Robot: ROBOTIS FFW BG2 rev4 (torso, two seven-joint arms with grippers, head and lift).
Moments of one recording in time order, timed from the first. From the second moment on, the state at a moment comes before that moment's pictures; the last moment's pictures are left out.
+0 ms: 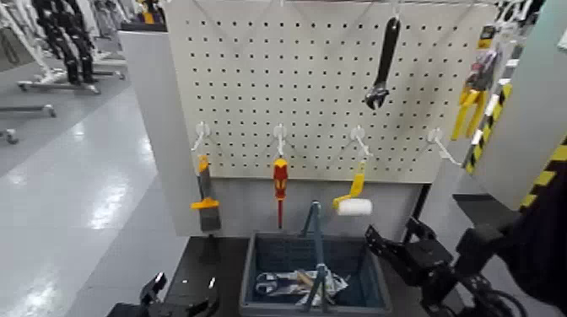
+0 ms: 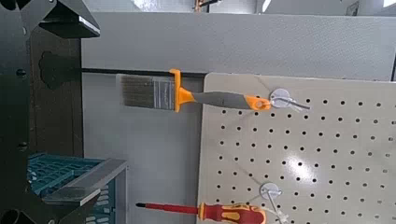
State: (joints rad) left arm 0.23 0.13 -0.12 -1.51 0.18 -0.33 -0.07; right arm 0.11 -0.09 -0.04 -1.72 -0.27 0.06 0.37
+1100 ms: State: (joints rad) left arm 0.24 0.13 -0.11 -1.51 0.18 -0.35 -0.06; right arm 0.30 -0.01 -0.06 -1.73 -0.14 -0.13 0.16
